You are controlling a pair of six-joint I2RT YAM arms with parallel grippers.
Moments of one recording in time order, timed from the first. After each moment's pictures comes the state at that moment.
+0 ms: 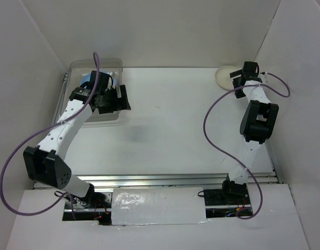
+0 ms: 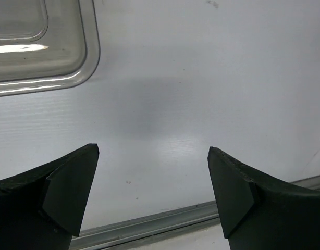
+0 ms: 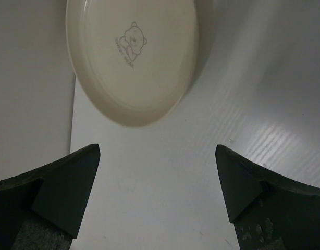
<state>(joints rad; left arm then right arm) -0.25 1.51 1.47 -0.85 0.09 -0.42 -0.24 2.13 1.77 -0.40 0.14 1.07</state>
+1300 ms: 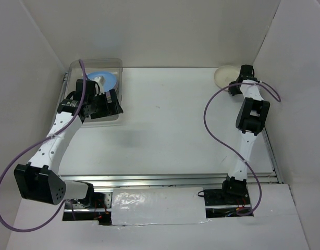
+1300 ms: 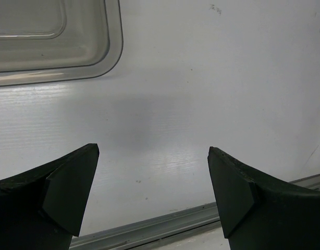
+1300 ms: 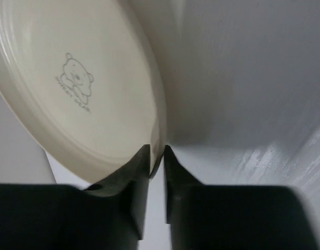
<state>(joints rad) -0.16 1.32 1.27 -0.76 0.17 -0.37 -0.26 2.51 2.17 -0.59 0.08 1.25</state>
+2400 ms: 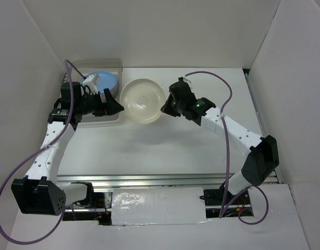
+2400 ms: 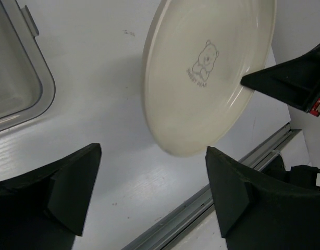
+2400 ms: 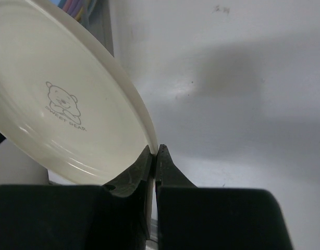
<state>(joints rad) -0.02 1.20 1.14 -0.52 0.60 -0.29 0.65 1.53 1.37 -0.50 0.15 0.87</state>
